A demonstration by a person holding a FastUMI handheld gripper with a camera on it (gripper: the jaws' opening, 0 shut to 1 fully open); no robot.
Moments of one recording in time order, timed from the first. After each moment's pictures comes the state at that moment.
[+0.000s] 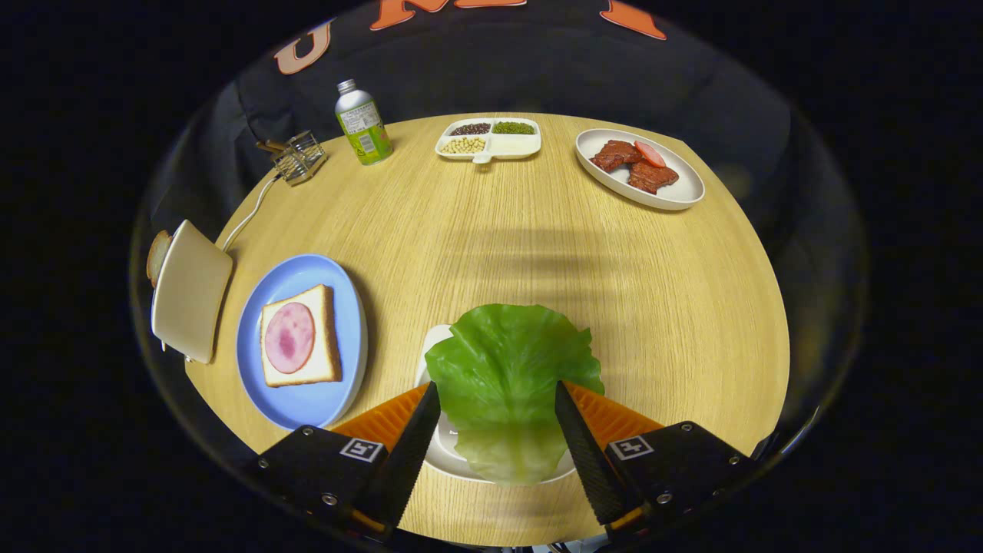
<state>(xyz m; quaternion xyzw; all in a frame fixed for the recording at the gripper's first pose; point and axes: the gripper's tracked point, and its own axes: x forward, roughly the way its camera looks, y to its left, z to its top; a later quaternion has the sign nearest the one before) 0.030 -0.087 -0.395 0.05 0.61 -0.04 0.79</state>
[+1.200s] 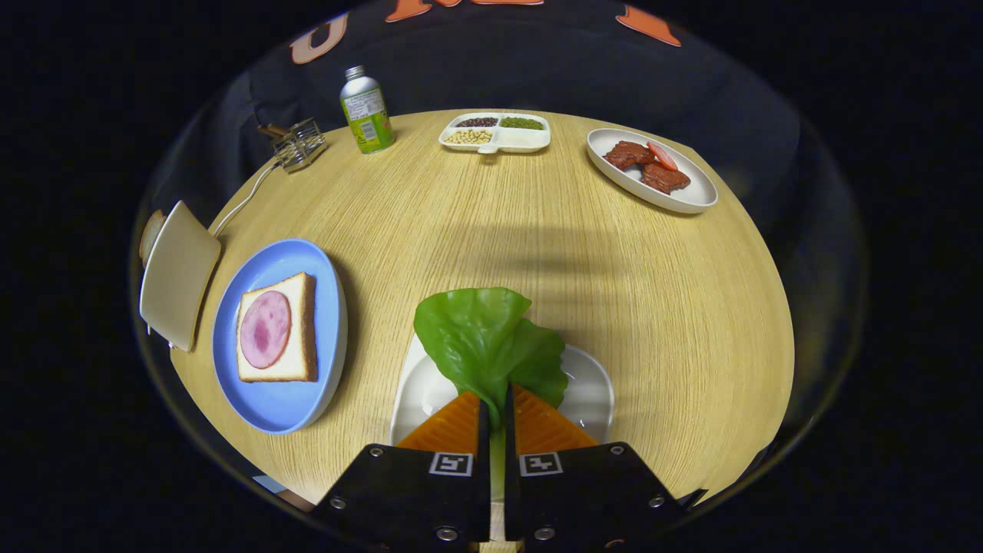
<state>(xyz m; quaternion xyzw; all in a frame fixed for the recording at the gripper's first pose) 0.035 -0.086 -0.411 0.06 0.59 -0.03 0.80</state>
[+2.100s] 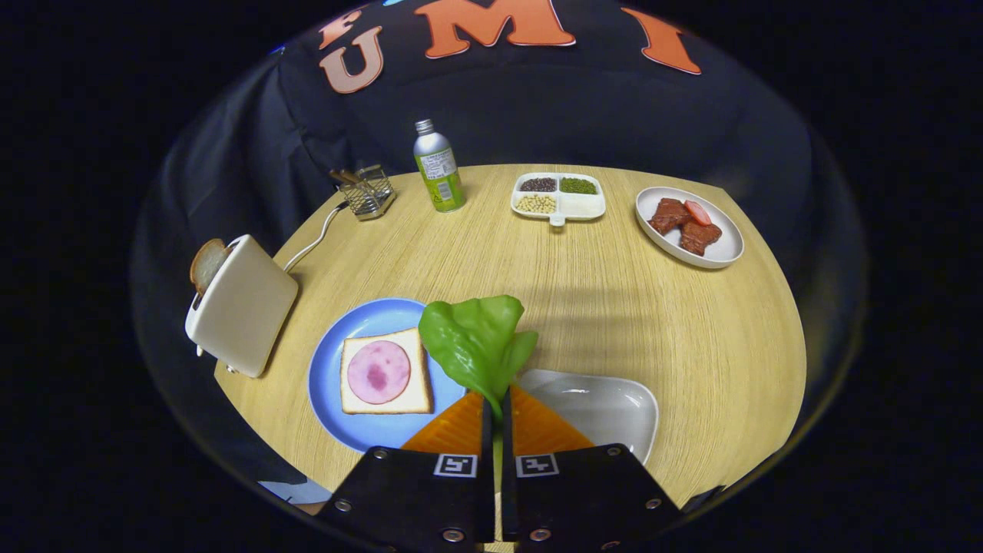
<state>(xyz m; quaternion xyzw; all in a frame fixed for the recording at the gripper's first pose) 0.069 -0.011 -0.334 0.07 0.51 0.04 0.85</state>
